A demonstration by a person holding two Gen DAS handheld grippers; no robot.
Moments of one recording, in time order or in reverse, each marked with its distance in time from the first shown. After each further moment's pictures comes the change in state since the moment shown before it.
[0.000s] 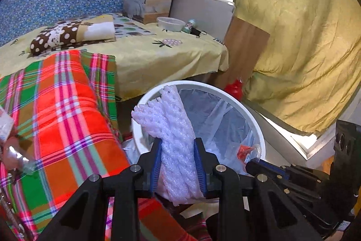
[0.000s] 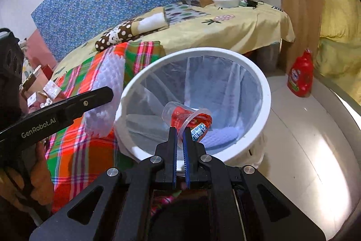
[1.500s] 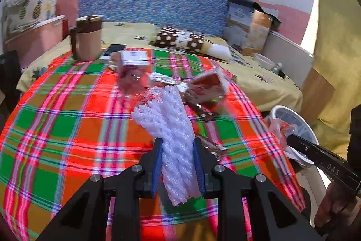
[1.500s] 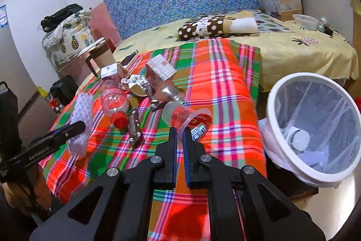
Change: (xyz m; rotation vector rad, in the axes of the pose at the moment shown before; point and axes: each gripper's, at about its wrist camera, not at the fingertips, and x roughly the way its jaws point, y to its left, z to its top) left arm -0.210 0.158 -0.118 -0.334 -0.180 0.428; right arm 0.001 0.148 -0.012 -0.241 -0.003 0.320
